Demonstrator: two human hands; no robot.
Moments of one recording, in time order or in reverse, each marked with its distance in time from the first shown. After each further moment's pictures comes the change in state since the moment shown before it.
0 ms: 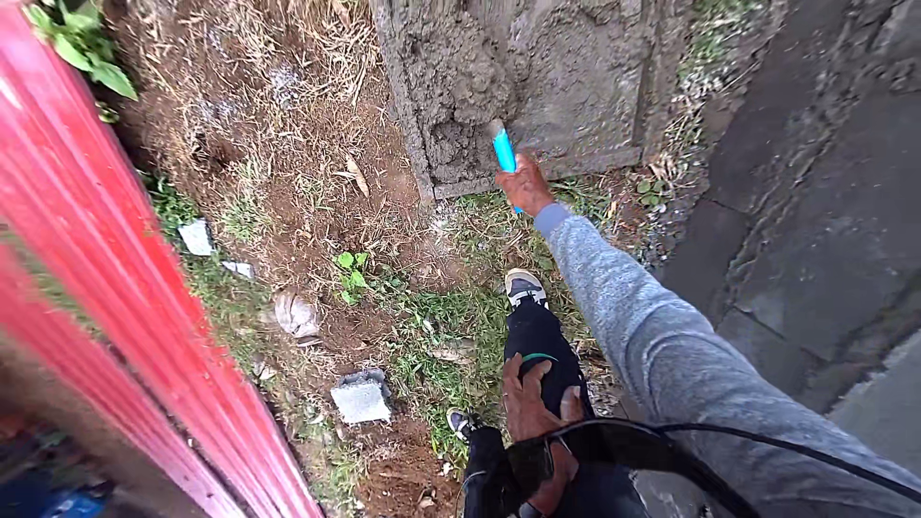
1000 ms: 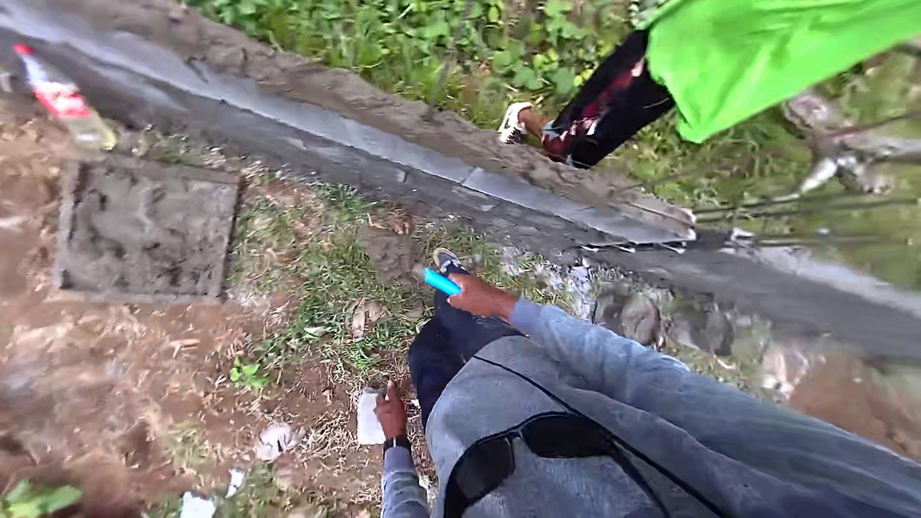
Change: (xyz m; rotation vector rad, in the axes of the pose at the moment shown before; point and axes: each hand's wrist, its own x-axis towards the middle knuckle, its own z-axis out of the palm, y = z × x) left_hand -0.316 -0.498 -0.133 0.779 -0.291 0.399; right_hand -1.012 0.424 0.144 0.531 0.377 0.189
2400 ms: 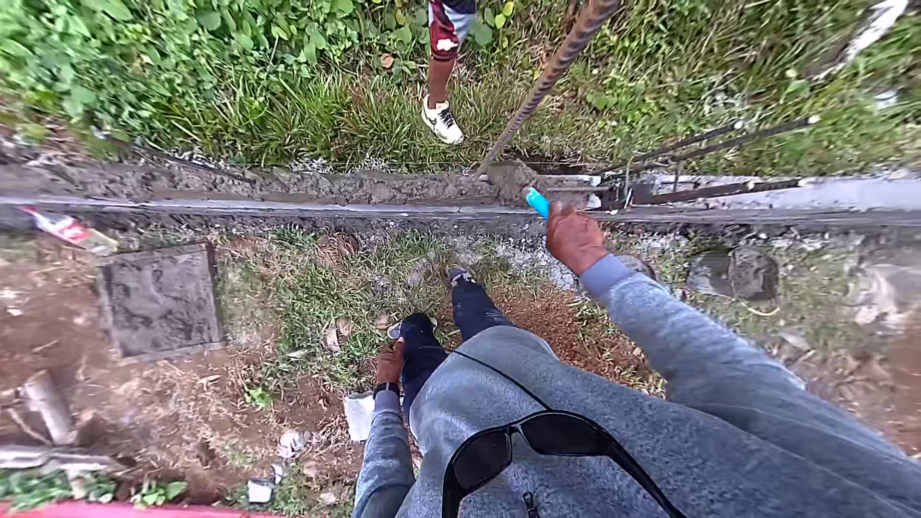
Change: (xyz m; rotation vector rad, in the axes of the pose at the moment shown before) left_hand -0.133 0.226 0.262 0.328 -0.216 0.179; right_hand -0.222 0.399 -0.334 -0.381 0.477 0.584
